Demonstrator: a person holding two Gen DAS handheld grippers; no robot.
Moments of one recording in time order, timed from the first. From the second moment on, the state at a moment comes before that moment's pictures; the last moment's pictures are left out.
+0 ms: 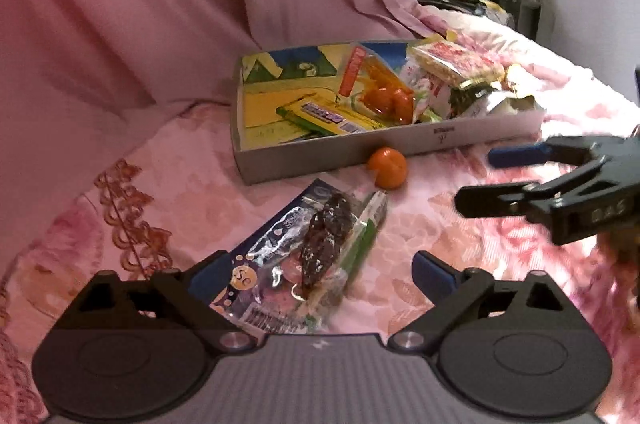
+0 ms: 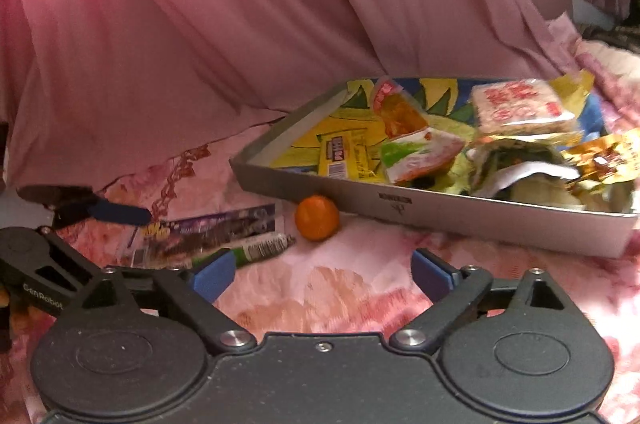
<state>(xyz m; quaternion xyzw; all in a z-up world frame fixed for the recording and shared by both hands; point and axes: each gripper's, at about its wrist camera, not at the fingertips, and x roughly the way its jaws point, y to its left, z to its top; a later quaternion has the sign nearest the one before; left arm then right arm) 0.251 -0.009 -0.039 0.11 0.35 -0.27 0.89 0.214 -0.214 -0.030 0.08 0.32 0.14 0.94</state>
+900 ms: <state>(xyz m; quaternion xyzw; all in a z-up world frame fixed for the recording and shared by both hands) 0.270 -0.028 -0.045 0.10 0.41 -0.29 0.86 0.268 -0.200 -0.054 0.12 0.34 0.11 0.93</state>
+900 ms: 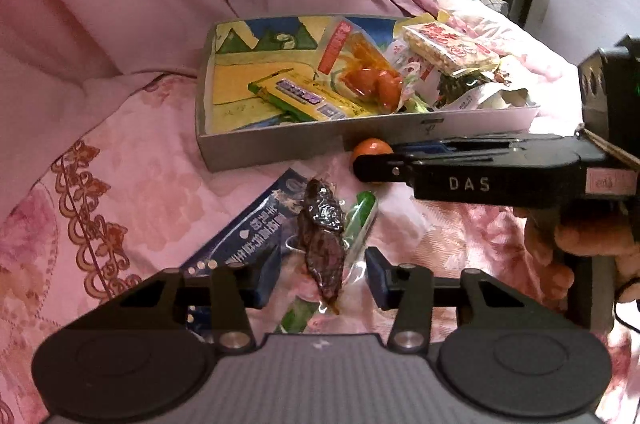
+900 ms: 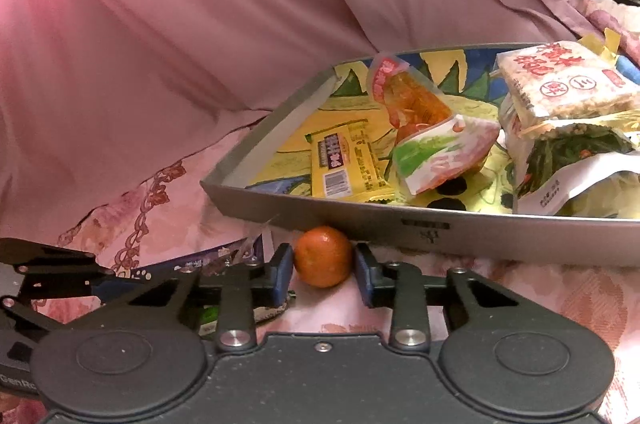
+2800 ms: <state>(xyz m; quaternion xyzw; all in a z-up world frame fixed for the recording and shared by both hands) 0.171 -0.116 -0.057 0.18 0.44 -0.27 0.84 0.160 -0.248 -0.031 0.01 0.45 0.12 0.89</state>
